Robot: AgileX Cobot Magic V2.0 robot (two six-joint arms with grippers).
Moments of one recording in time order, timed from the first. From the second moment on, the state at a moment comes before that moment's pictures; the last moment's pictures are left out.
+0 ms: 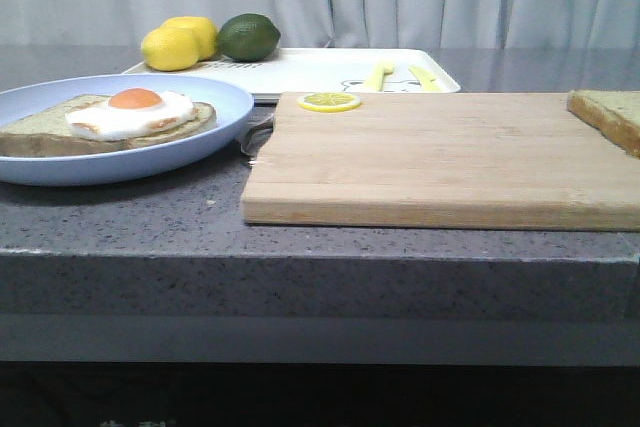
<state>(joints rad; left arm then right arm) -0.07 0.00 0.00 -0.05 0.12 0.04 0.05 -0.01 0.03 0.10 0.20 -0.05</state>
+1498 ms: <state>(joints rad) -0.07 0.00 0.00 -0.05 0.05 0.04 0.05 -0.01 0.03 0.10 0.12 -0.05</state>
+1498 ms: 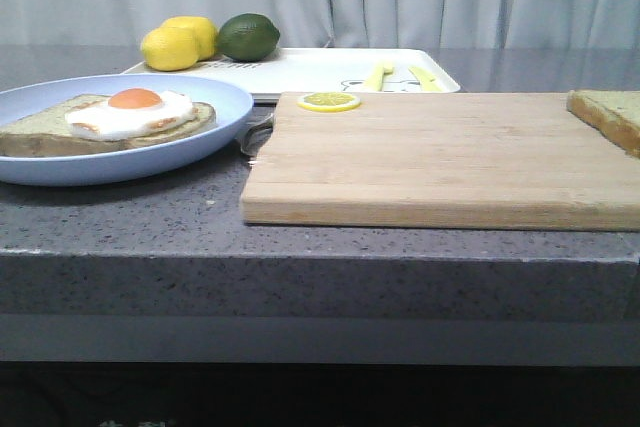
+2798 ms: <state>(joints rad) -0.07 0.60 -0.69 -0.05 0.36 0.04 0.05 0.50 -0.71 0.10 0.55 -0.05</state>
